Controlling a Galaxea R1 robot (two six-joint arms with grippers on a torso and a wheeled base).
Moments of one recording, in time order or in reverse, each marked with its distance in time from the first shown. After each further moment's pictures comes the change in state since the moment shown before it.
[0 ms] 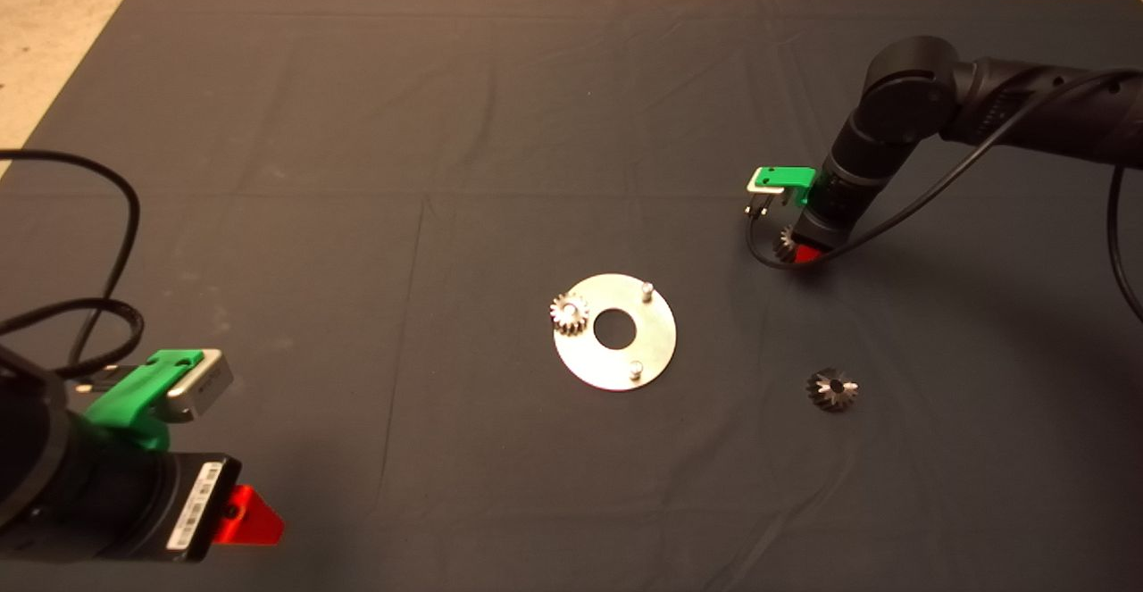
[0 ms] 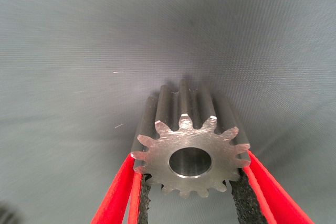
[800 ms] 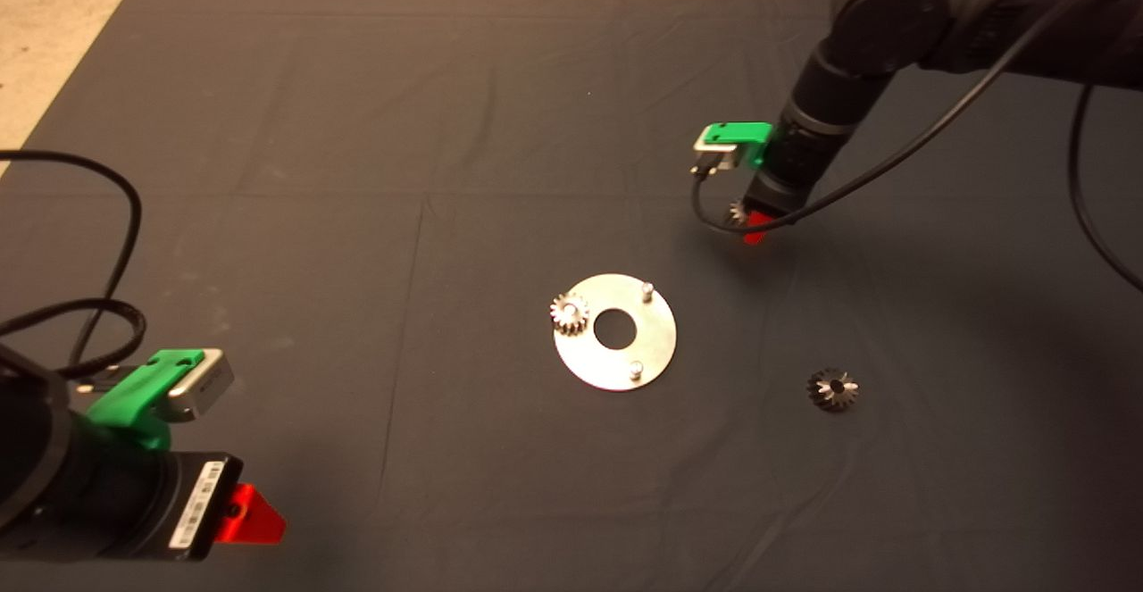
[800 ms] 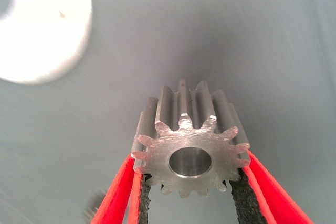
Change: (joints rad) left arm 0.000 0.002 0.000 0.000 0.000 -0.016; right arm 0.117 0.166 0.071 0.142 -0.014 0.151
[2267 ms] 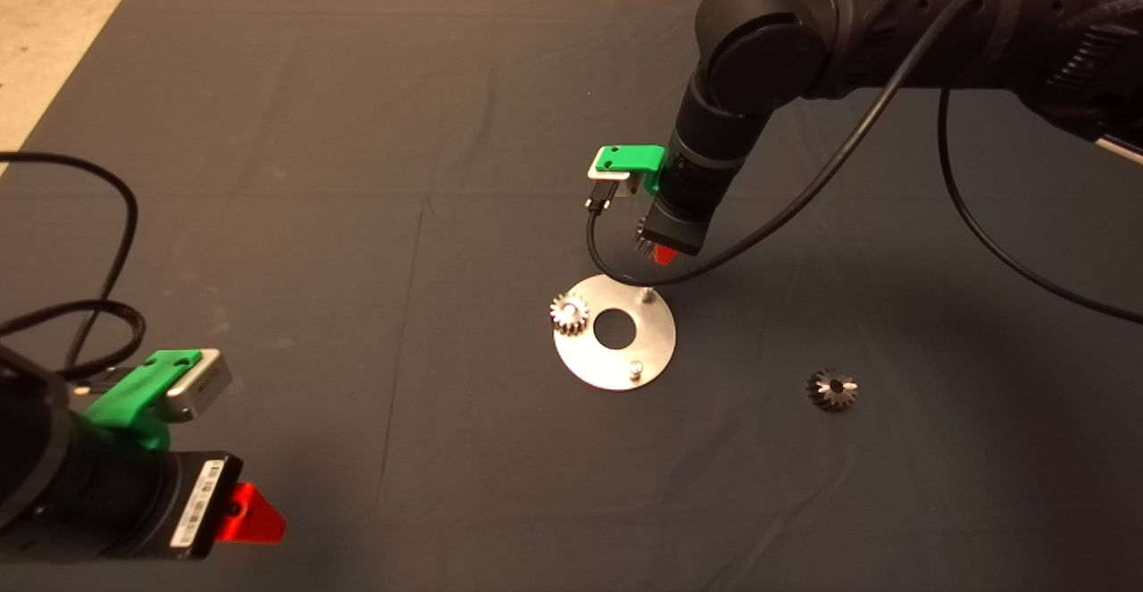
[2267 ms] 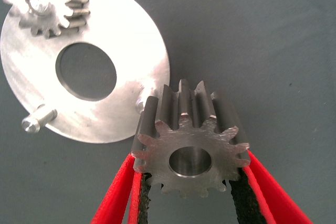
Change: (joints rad) left arm 0.000 0.000 0.000 0.000 0.000 -0.012; right arm -0.001 0.160 0.069 -0.113 -0.009 0.139
